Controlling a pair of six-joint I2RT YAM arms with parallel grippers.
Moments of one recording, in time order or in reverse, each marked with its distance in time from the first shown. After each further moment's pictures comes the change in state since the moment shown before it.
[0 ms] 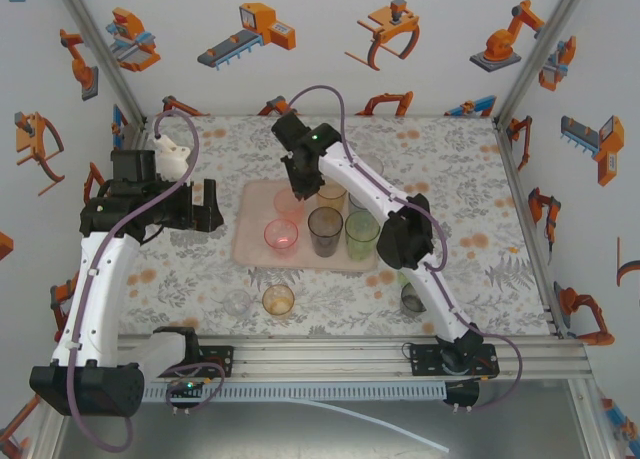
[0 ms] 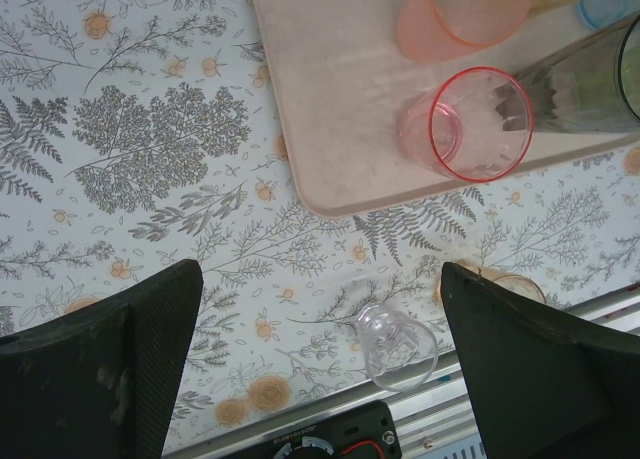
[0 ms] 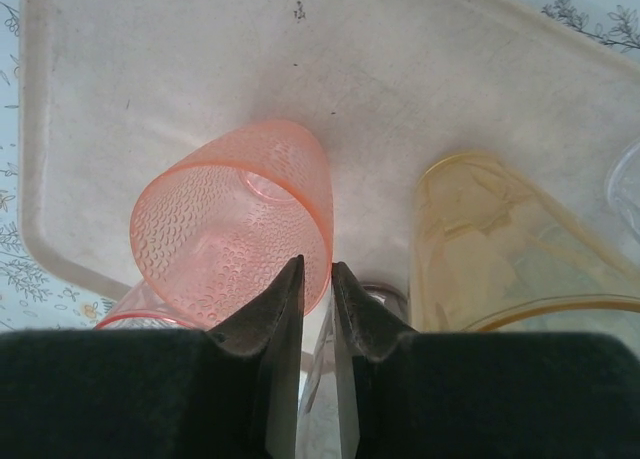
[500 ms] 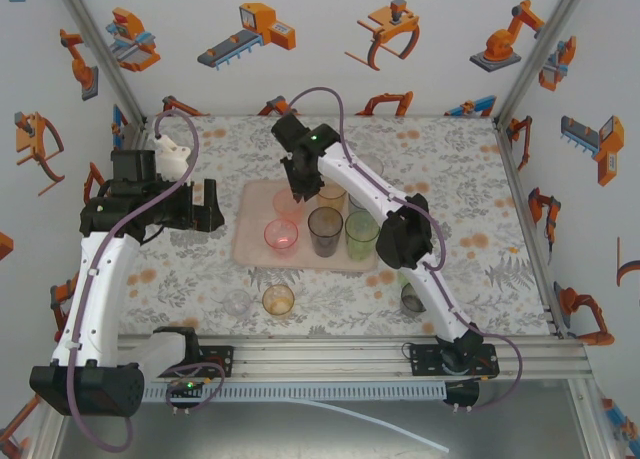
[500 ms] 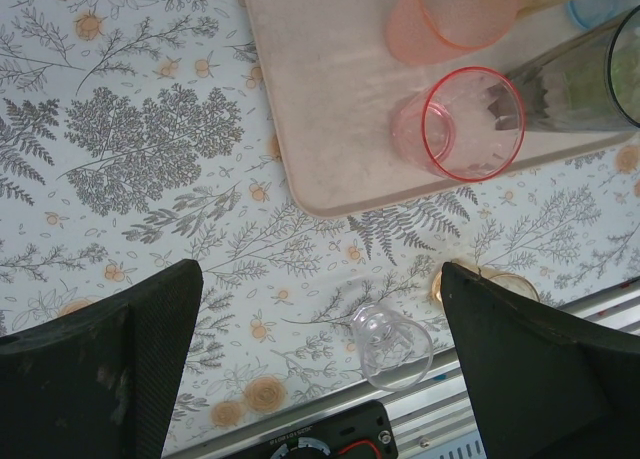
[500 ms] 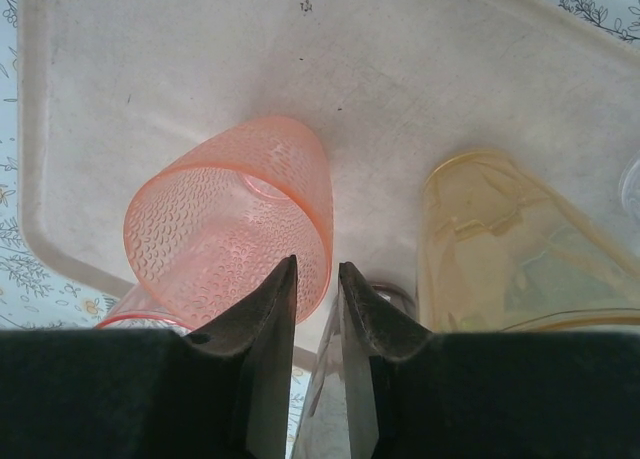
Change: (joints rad) left arm 0.000 0.000 0.000 0.000 0.014 -0.002; right arm 0.000 0.007 0.011 -0.009 -0.012 0.000
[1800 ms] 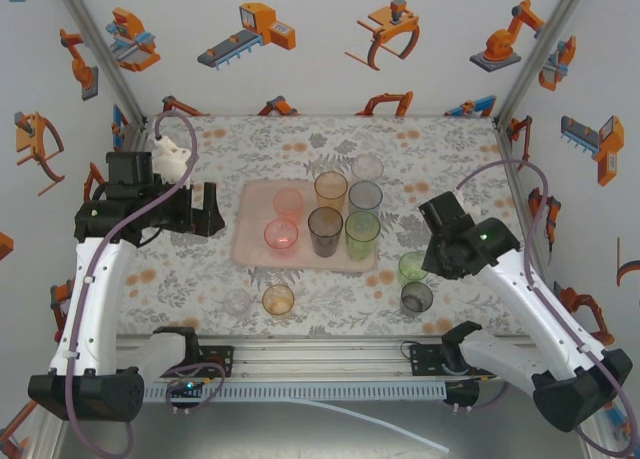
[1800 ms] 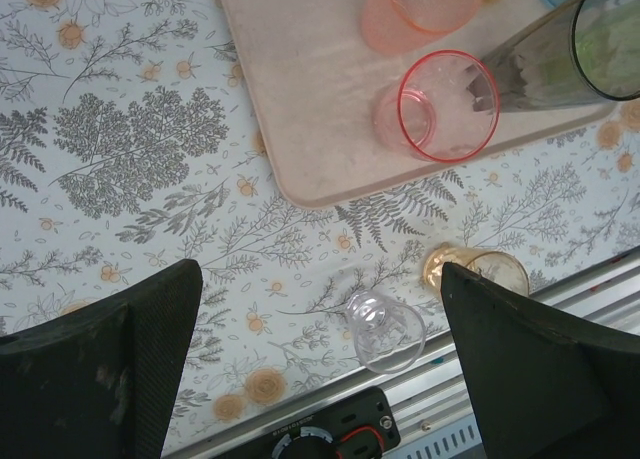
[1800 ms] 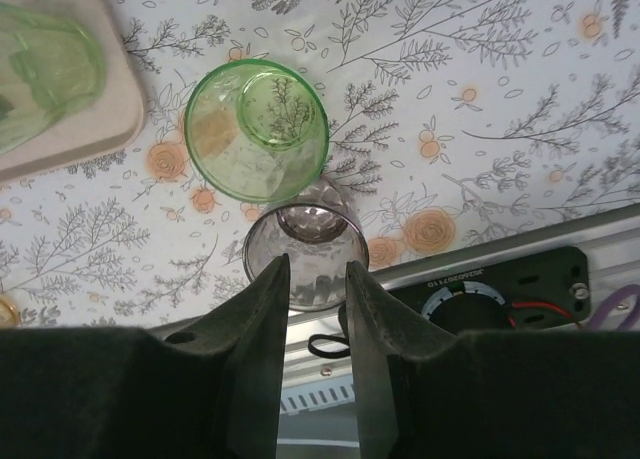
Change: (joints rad) left arm 0.000 -0.025 0.025 -0.048 0.045 0.043; right arm -0.264 -1.453 -1.495 -0.009 0.224 0.388
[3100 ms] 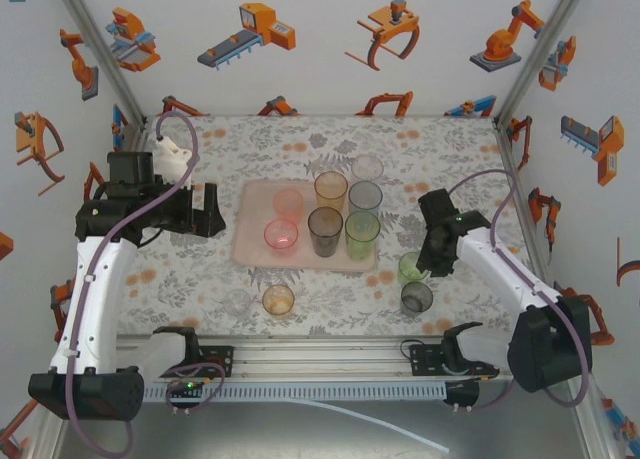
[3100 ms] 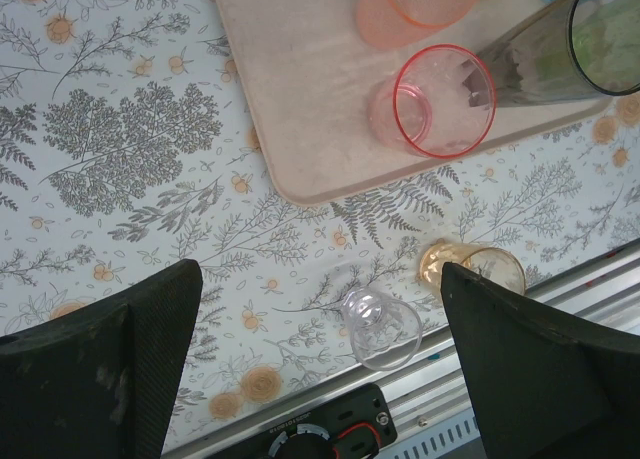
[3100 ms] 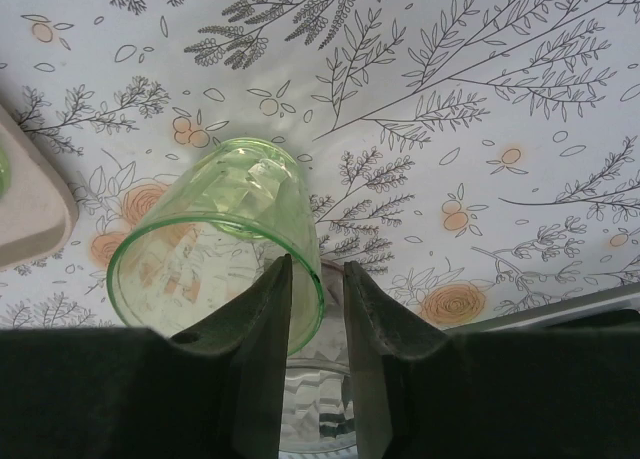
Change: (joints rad) left arm 0.000 0.004 -0.003 -0.006 0.007 0.000; right arm -0.194 0.236 -0.182 0.301 -0.111 -0.124
